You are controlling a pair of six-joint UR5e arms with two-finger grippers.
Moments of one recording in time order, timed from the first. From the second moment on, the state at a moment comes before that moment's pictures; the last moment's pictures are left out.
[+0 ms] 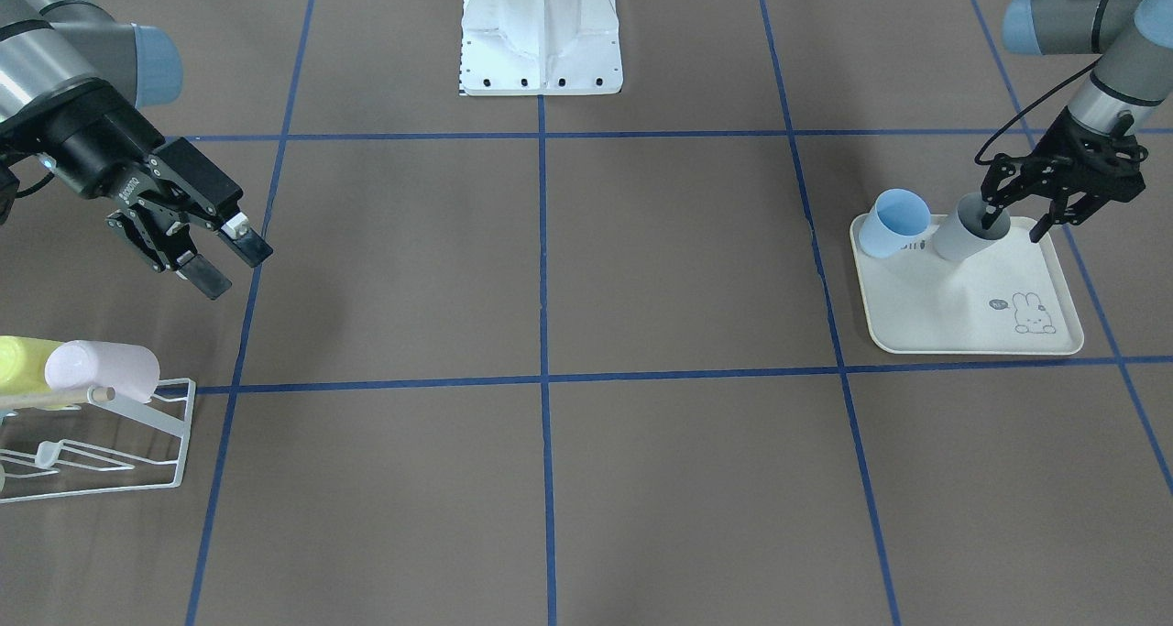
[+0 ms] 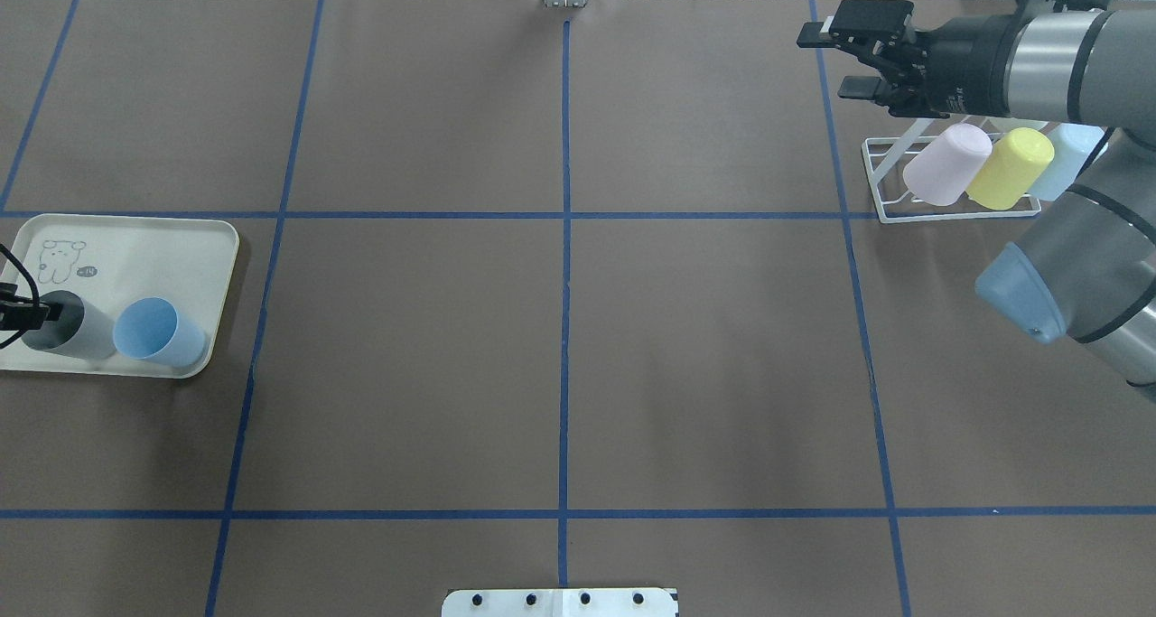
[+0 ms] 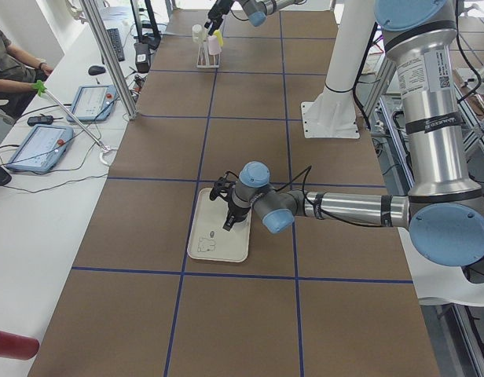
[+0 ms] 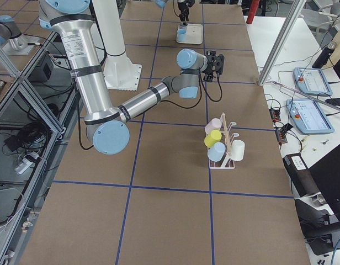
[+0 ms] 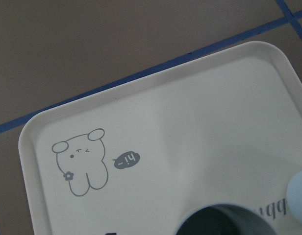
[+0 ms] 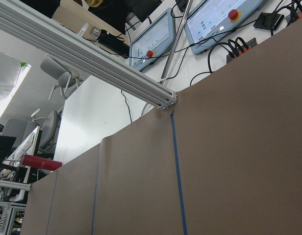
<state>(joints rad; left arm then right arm) -0.98 -1.34 -1.73 -2.43 -2.04 -0.52 0.97 -1.29 1.78 -0.50 1.96 1.61</state>
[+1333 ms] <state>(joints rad) -1.04 -1.35 -1.70 -2.41 -2.09 -0.32 0.97 -1.29 1.79 -0.49 1.96 1.62</state>
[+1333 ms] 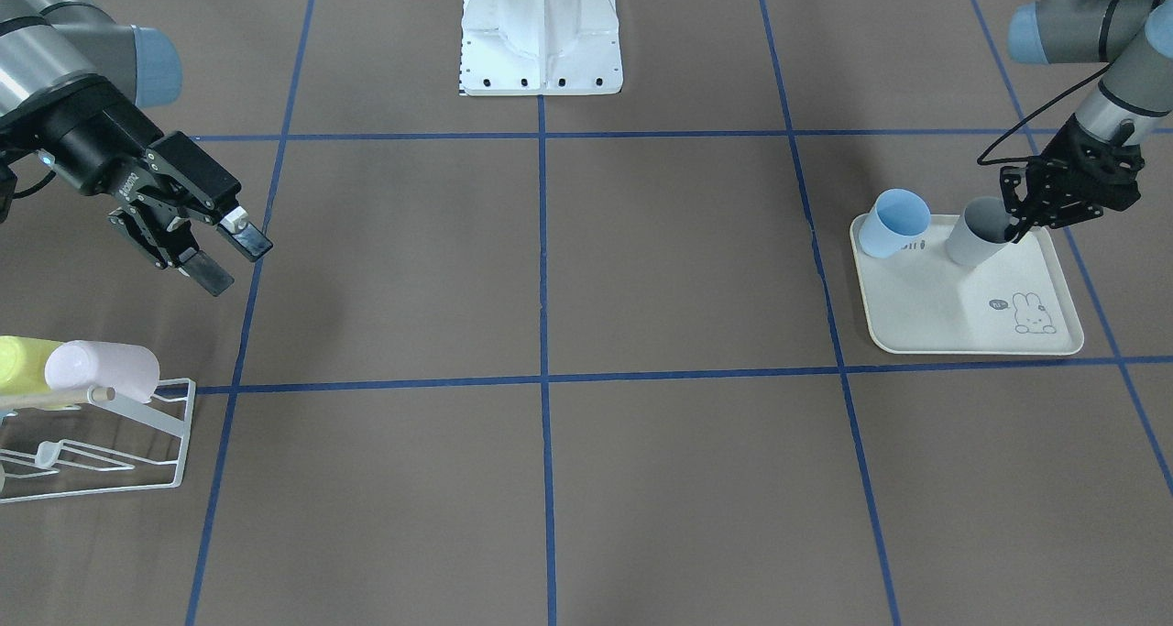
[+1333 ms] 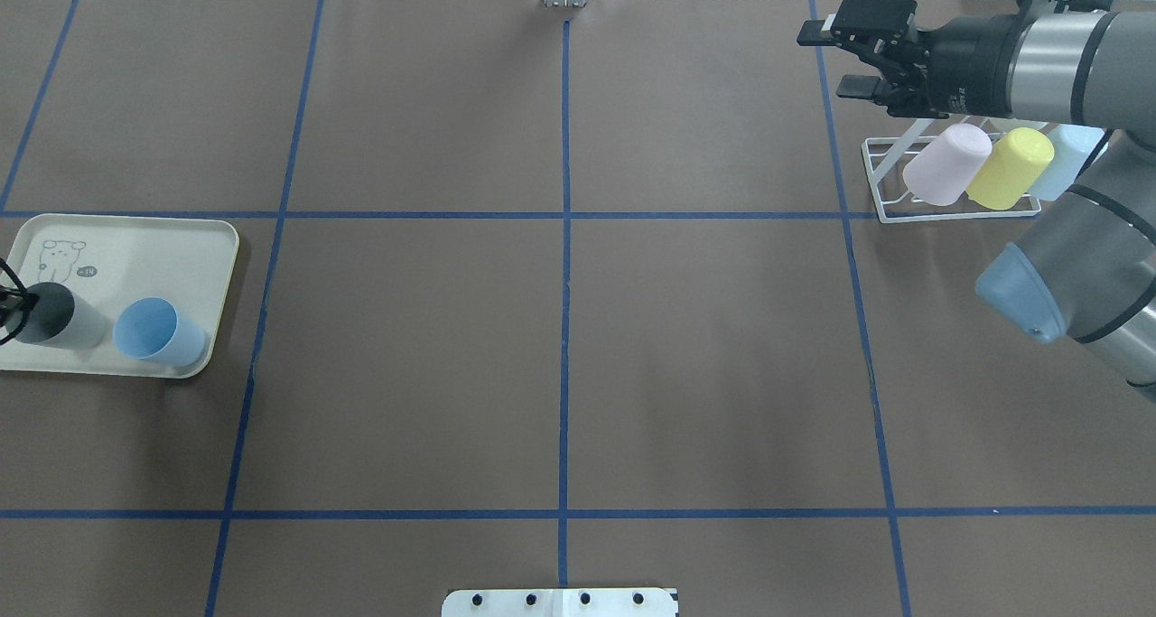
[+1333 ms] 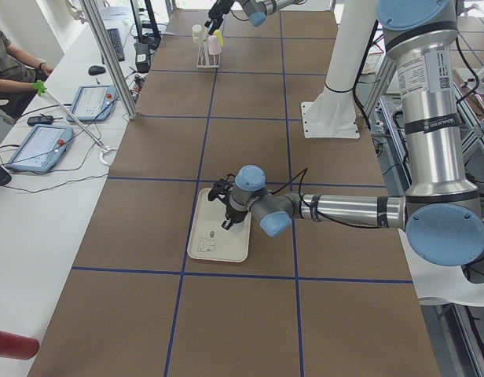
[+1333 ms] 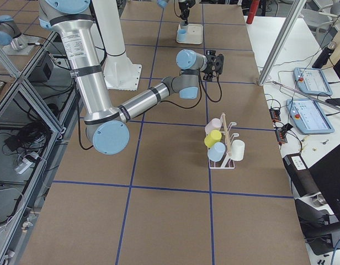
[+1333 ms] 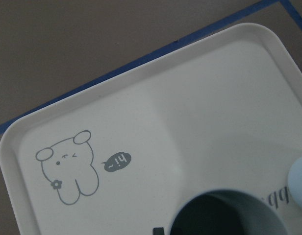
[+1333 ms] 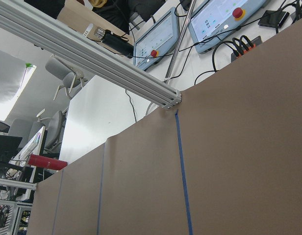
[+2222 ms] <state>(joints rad) -1.36 -1.62 -1.75 -2.13 -2.12 -0.43 0.97 -1.29 1.79 -0.49 1.95 1.63</state>
